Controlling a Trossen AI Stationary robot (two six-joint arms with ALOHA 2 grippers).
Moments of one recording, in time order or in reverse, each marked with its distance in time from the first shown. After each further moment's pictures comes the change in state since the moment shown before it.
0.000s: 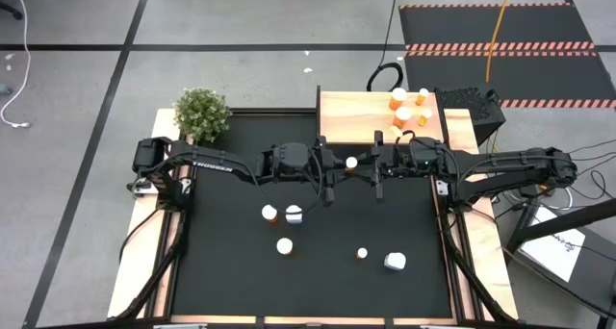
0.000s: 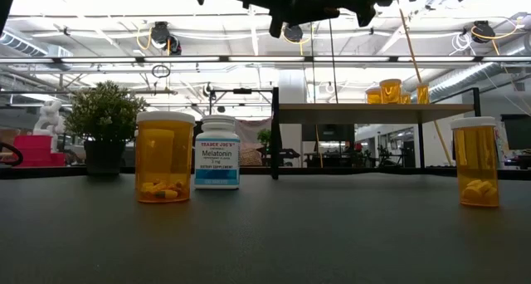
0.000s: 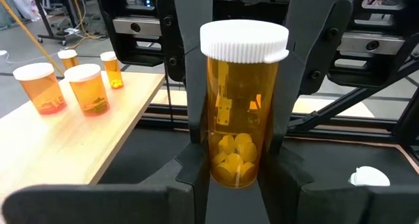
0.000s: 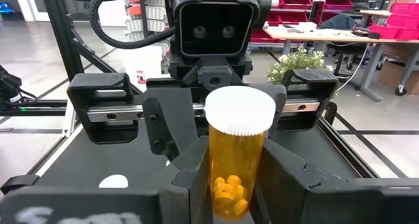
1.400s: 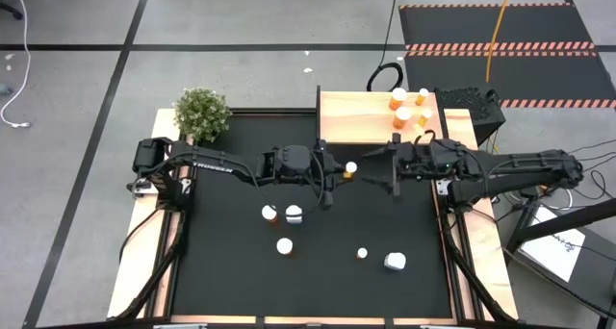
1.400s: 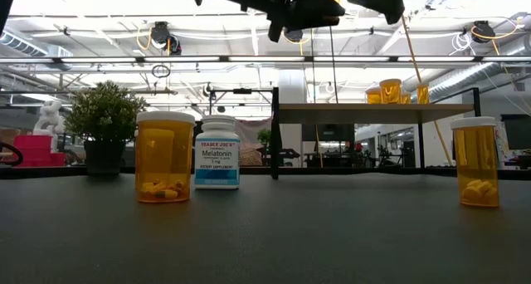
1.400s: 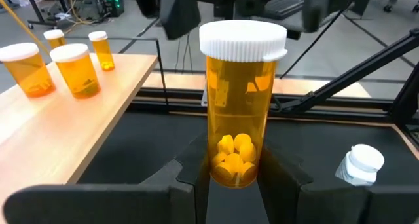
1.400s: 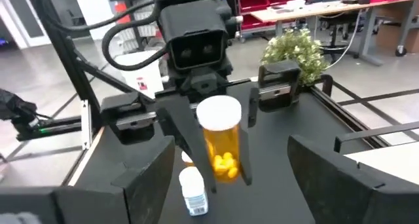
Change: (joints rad) left arm -0.001 0.001 0.000 -0.058 0.003 0.004; right arm 0.069 -0.183 0.000 -0.222 0.095 0.179
